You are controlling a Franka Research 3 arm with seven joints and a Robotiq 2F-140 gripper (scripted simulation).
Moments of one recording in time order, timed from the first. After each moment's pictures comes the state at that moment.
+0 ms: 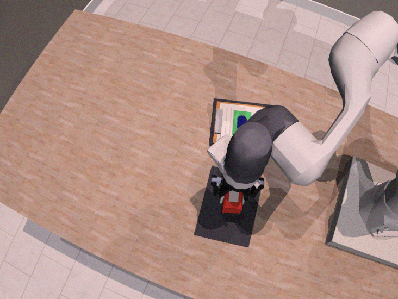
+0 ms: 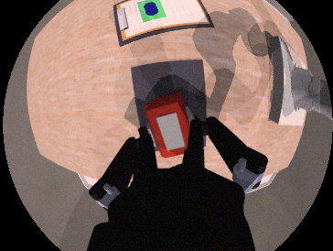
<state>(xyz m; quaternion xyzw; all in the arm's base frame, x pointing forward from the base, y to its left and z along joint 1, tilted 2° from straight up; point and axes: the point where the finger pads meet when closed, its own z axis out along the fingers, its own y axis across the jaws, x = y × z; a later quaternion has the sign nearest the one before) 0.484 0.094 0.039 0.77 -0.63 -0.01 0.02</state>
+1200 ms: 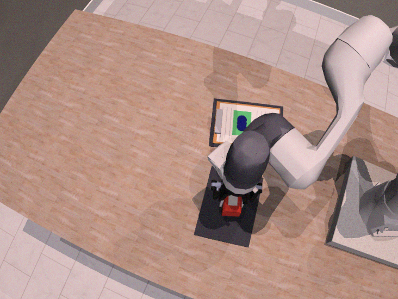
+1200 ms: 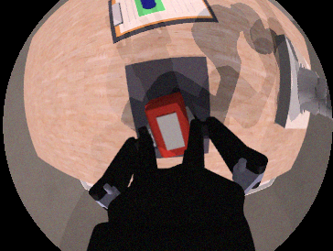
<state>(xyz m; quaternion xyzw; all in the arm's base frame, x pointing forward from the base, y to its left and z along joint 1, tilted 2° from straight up) 0.481 0.095 0.004 0.77 -0.63 -0.01 0.02</state>
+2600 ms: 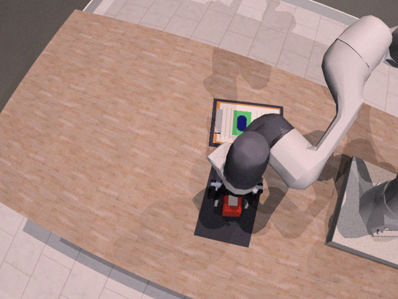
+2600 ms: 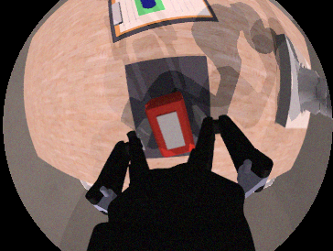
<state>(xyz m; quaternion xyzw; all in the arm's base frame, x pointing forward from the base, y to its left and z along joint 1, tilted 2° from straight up) 0.481 0.096 0.003 0.77 -0.63 -0.01 0.01</state>
